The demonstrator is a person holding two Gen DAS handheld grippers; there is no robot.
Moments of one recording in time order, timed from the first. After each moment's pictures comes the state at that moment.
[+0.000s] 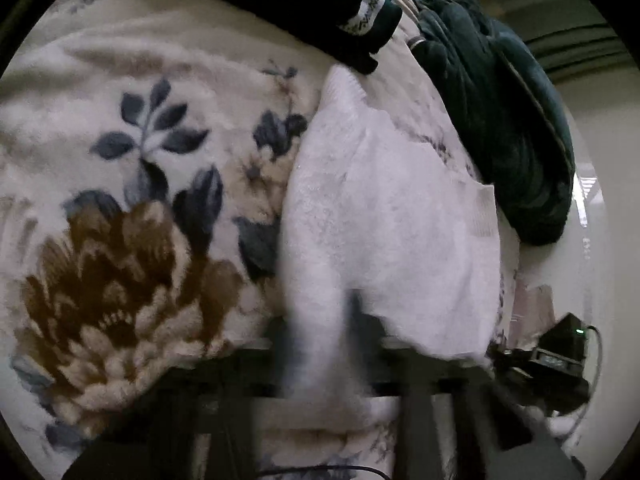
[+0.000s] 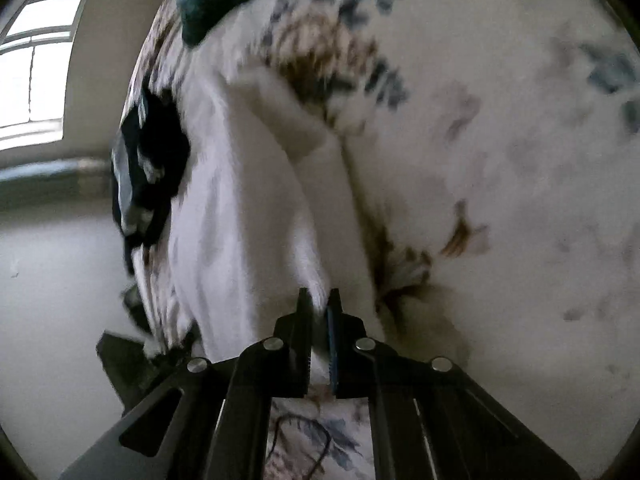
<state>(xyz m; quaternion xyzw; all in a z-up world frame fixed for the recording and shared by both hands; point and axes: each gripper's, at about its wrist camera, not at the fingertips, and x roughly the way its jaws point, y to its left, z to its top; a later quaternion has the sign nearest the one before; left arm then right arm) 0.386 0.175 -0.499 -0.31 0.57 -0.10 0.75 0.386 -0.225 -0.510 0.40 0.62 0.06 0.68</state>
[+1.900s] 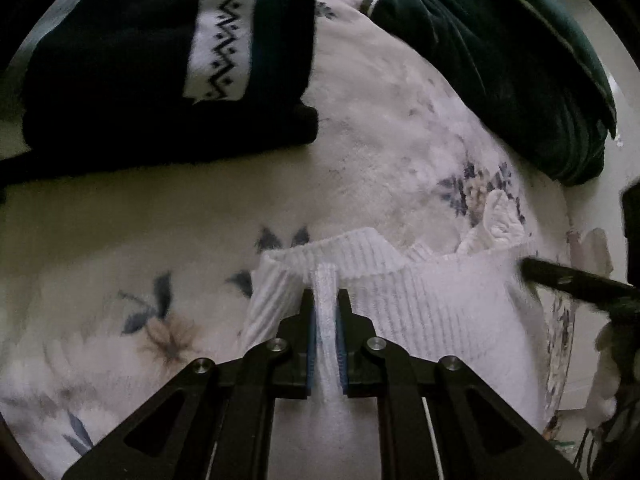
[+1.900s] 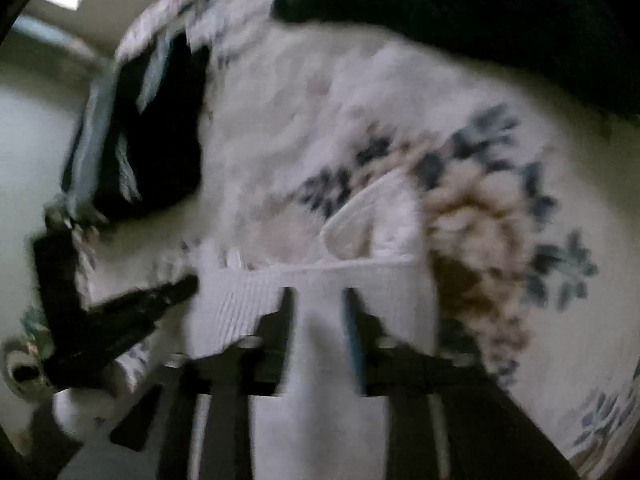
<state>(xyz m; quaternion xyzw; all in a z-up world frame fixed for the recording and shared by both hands) 0.566 0.116 -0.518 -0.13 0.62 -0.16 0.76 0.599 -0.142 -0.487 0.15 0.64 0.11 0.75</state>
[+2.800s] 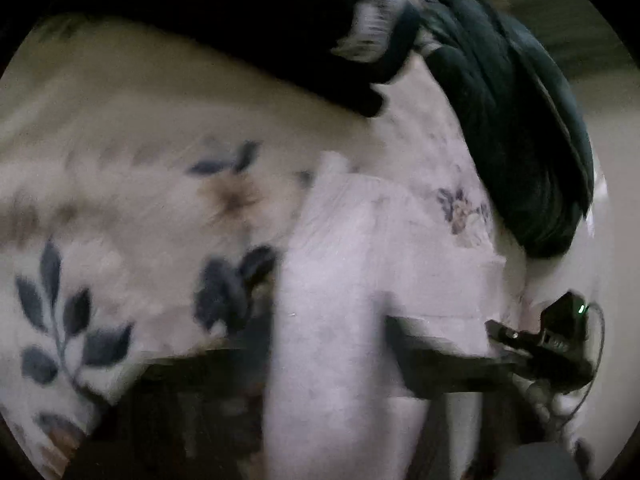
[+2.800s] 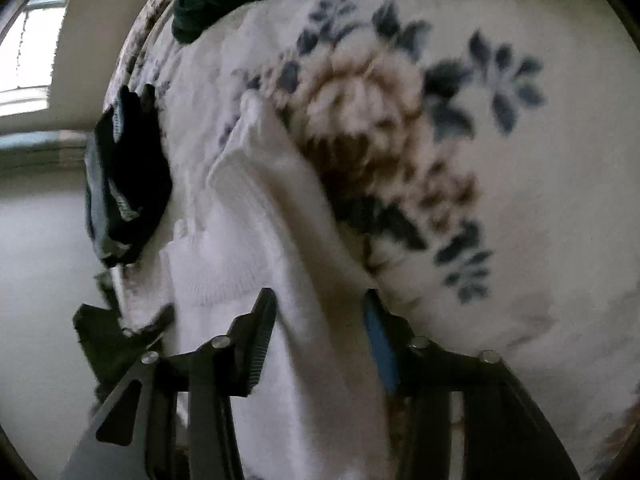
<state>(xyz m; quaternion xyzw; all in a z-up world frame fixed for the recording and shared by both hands) 0.497 0.165 -0.502 -0.28 0.59 -0.12 0.75 0.524 -0.213 -0.543 0.36 0.65 0.11 0.66</state>
